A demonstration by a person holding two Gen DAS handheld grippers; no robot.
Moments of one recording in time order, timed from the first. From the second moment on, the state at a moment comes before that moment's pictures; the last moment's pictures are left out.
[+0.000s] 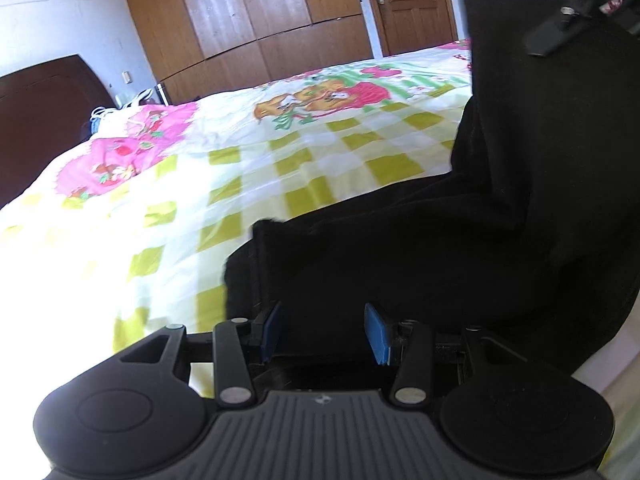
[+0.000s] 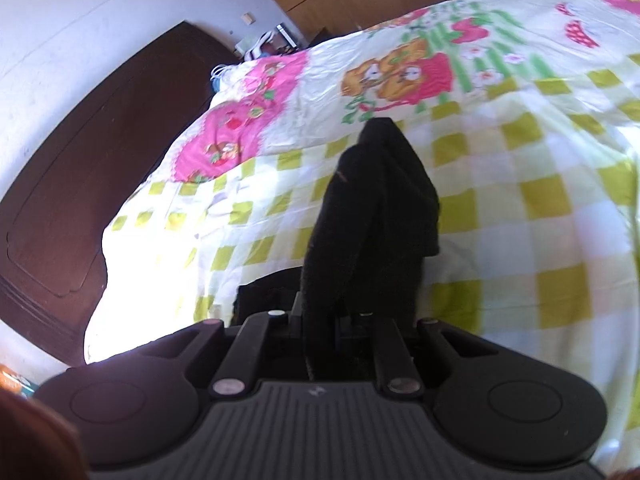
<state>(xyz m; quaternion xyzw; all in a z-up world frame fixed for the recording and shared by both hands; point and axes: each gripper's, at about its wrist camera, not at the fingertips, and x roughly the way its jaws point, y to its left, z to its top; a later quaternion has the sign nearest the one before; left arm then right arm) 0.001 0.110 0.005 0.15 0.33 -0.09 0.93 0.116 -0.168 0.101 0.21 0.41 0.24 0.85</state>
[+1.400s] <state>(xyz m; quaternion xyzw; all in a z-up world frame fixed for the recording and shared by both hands) -0.013 0.155 -0.019 0.05 0.32 -0.10 0.94 0.157 0.045 0.021 0.18 0.51 0.23 0.81</state>
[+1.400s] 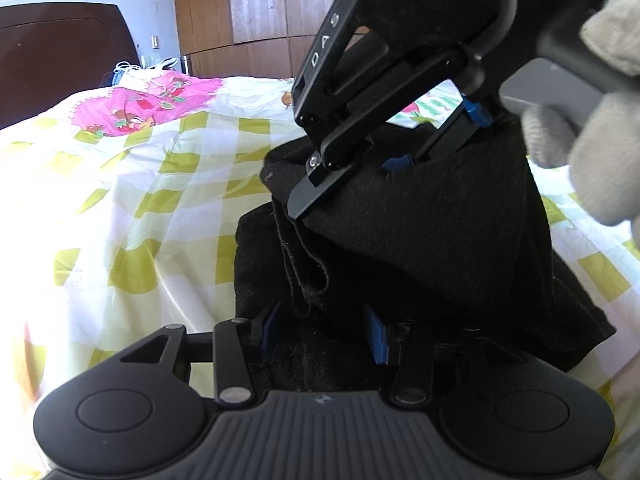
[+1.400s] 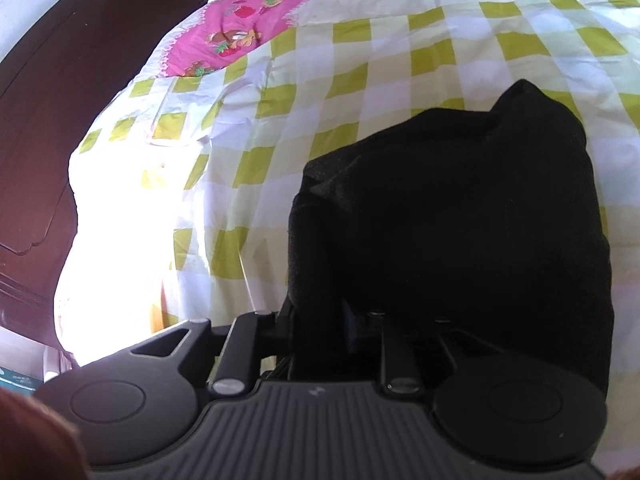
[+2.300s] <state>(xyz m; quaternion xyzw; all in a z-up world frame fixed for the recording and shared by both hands) -0.013 0.161 0.007 -0.04 0.36 -0.12 0.92 0.244 0.056 0.033 -0.16 0.41 0.50 0.74</state>
